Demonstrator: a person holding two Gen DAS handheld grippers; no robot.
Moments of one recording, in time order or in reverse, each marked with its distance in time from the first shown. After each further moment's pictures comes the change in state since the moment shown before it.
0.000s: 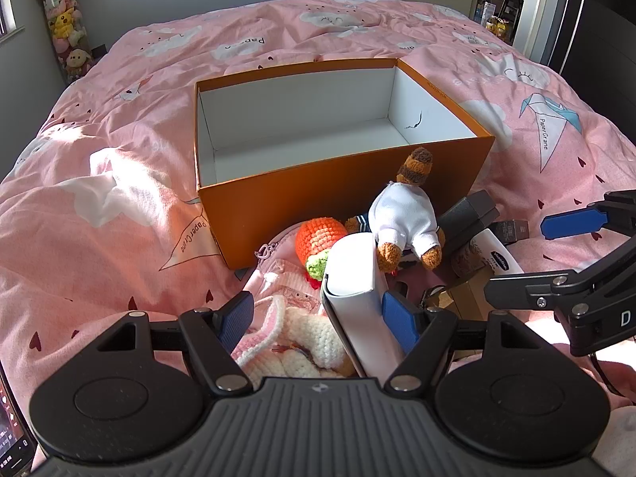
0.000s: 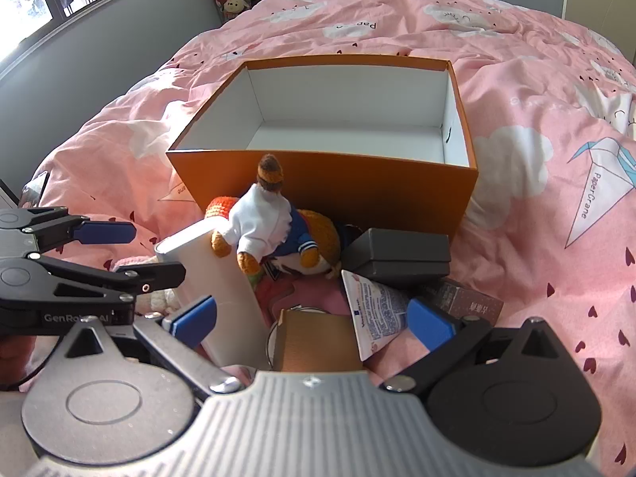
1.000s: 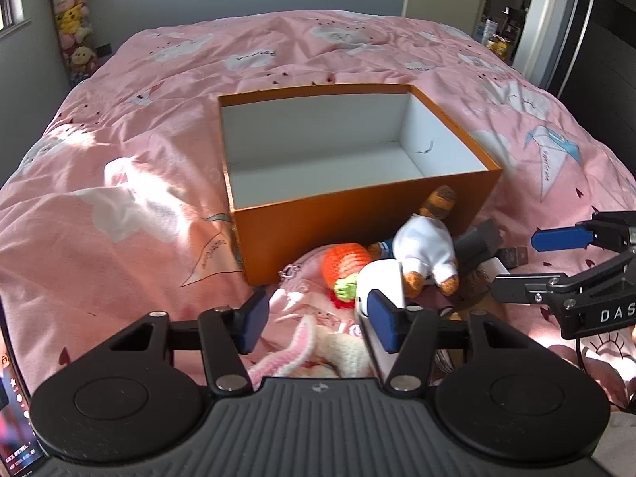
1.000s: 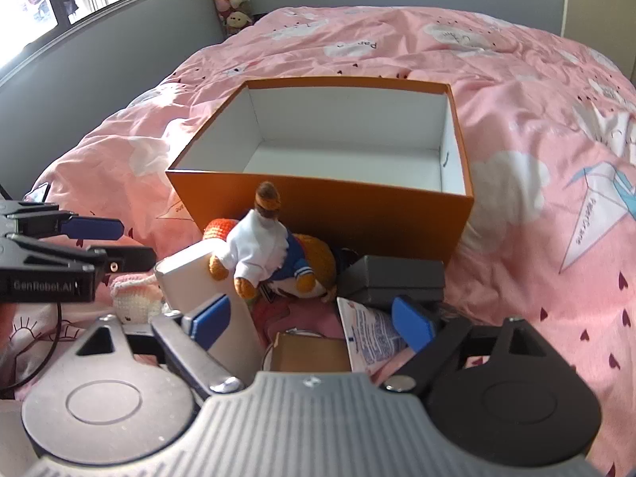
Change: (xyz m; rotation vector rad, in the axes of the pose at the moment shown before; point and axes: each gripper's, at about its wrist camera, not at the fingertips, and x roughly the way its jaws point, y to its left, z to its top) left arm -0.015 0.033 0.014 -0.066 -0.022 -0.035; right arm -0.002 0.001 0.010 -0.039 -0.054 -0.007
